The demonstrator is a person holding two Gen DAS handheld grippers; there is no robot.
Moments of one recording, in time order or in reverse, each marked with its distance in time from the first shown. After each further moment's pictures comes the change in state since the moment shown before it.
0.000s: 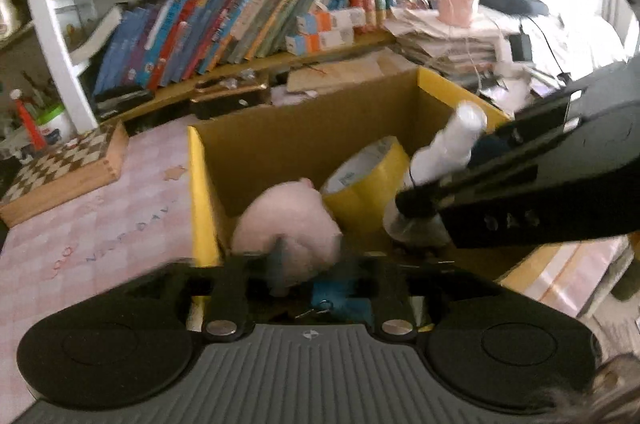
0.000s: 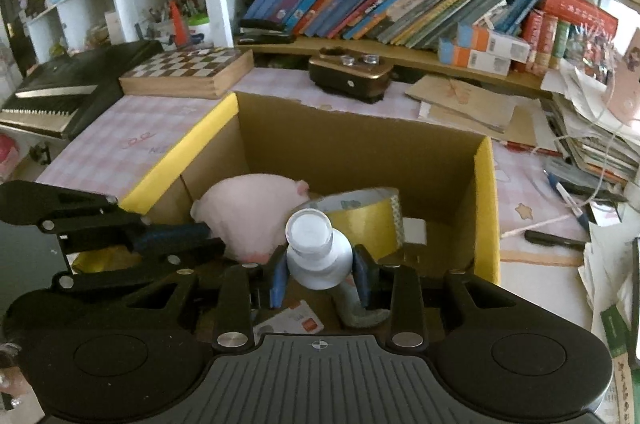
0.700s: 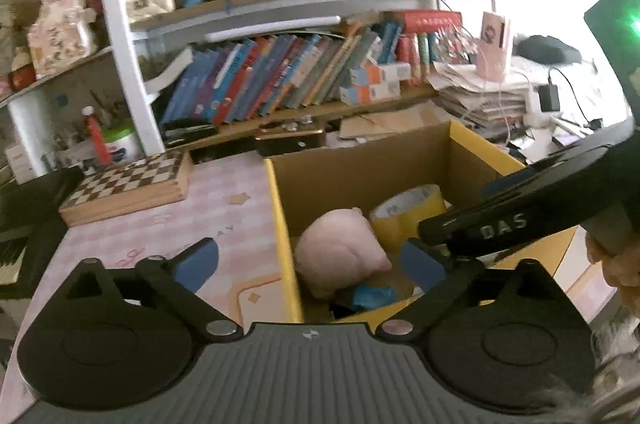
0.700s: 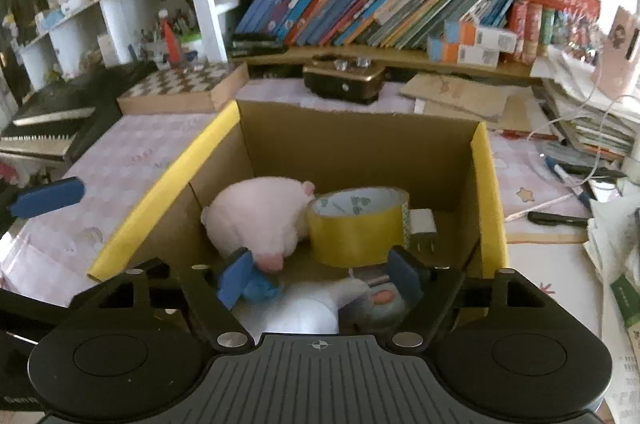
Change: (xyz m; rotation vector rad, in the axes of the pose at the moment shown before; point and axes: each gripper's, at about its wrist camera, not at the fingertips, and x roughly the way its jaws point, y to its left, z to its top) left arm -0.071 0.008 -0.017 -0.068 -0.138 0.142; right arm -0.014 0.004 -0.011 0.091 -0.048 -0.008
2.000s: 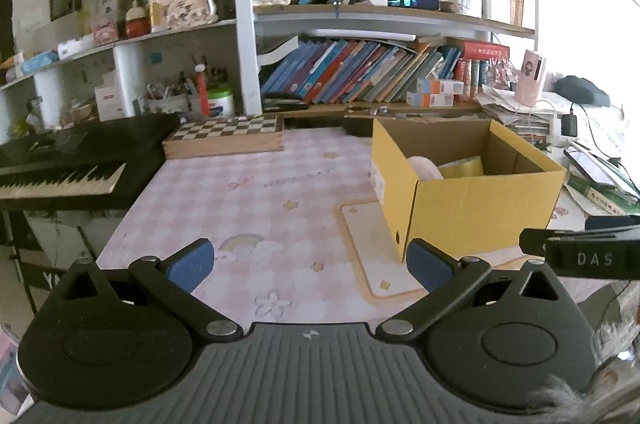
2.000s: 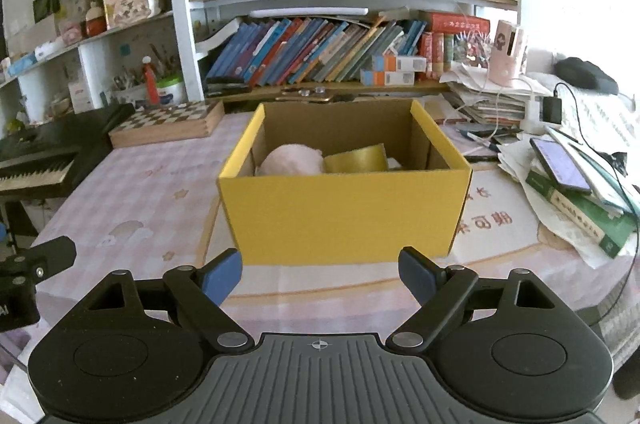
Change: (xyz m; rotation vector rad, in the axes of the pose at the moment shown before) left arm -0.162 0.097 -0.096 -0.166 -0.009 0.097; right arm -0.118 0.123 -0.116 0.143 -0.176 -0.242
